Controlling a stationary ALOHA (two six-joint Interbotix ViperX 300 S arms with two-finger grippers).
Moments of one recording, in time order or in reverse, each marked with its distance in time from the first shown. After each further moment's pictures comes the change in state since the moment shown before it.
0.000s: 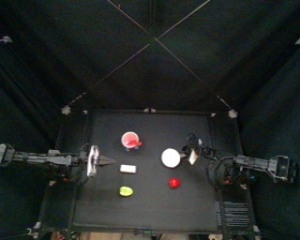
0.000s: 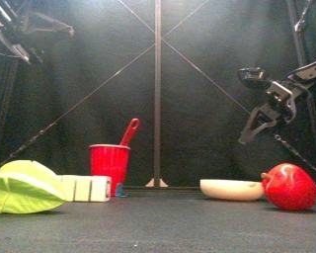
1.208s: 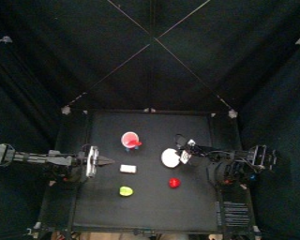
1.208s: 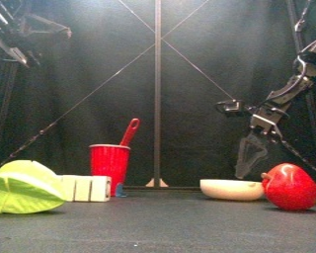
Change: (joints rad) left arm 0.000 0.000 0.035 -0.003 -0.071 -0.005; right arm -0.006 0.347 -0.106 -0.044 0.012 -0.003
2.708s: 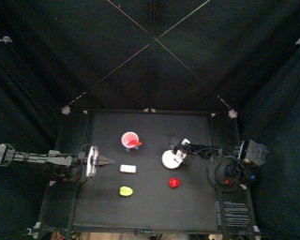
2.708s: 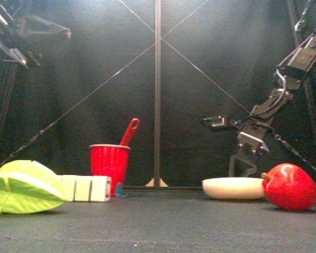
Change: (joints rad) left arm 0.000 0.000 0.003 0.000 0.000 0.000; right arm -0.002 0.175 -0.089 -0.057 0.005 0.003
